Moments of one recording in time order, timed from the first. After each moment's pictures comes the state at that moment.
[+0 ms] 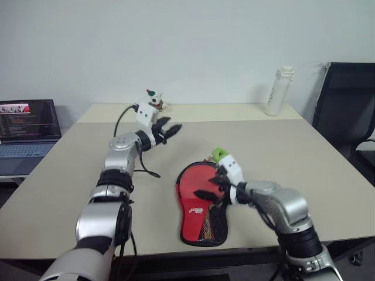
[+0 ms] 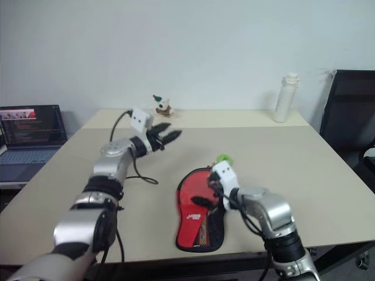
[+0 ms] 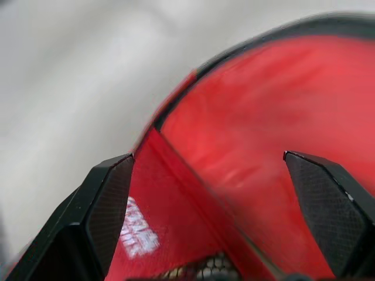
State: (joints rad) left arm -1.00 0.39 0.14 0.79 -0.15 0.06 -0.89; right arm -0.64 -0.20 0.10 -0.24 0.32 1.16 0.59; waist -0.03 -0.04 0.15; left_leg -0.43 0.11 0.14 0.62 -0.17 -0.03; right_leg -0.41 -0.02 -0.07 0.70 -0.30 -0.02
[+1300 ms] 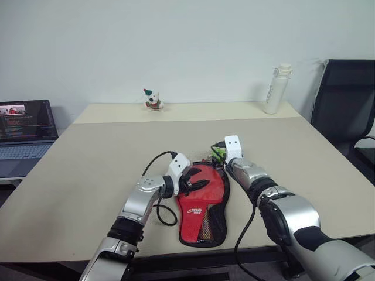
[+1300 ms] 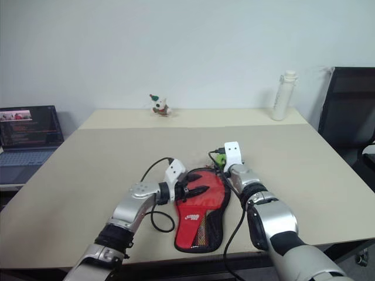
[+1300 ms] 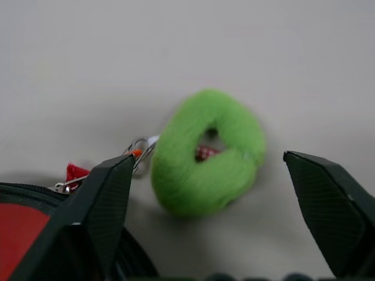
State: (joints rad) left arm -0.63 0.32 -0.14 0.37 -0.12 0.24 -0.87; right arm -1.22 -0.05 -0.14 1.36 0.08 0.14 0.10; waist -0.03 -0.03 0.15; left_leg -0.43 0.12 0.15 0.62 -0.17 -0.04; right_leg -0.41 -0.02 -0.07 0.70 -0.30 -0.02
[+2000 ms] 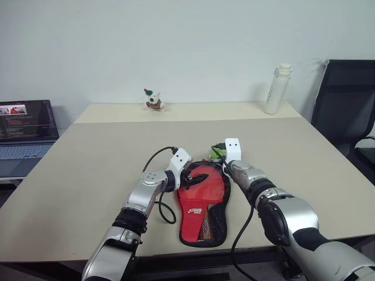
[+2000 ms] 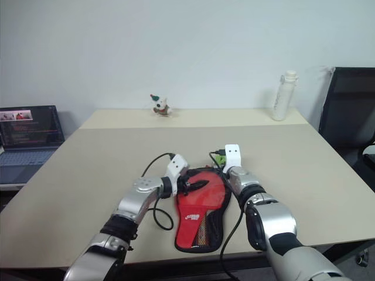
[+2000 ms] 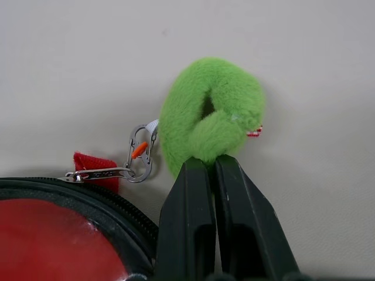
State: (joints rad) left arm -0.74 0.29 -0.14 0.56 -0.09 0.17 -0.82; right arm -1.22 -0.04 -0.19 1.36 0.06 0.16 0.11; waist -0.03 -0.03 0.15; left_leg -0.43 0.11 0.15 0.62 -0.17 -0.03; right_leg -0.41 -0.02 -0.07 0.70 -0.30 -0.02
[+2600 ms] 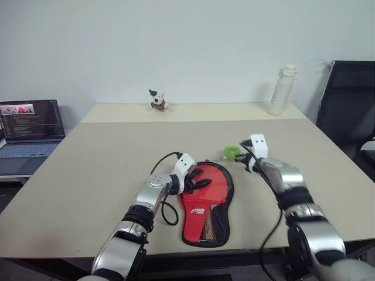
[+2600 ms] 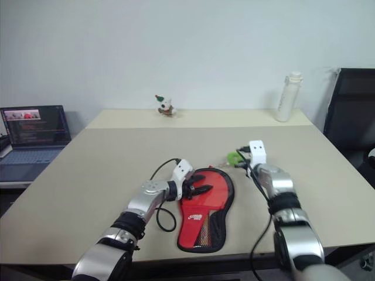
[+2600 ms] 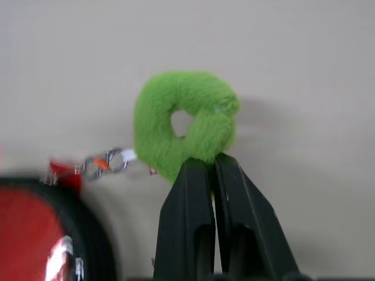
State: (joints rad) left arm -0.81 0.24 -0.14 0.80 -0.06 0.07 -0.86; right arm -0.89 -0.25 -0.11 0.61 0.12 0.62 0.39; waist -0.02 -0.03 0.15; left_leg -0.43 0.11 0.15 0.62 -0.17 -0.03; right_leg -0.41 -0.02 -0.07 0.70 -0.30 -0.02
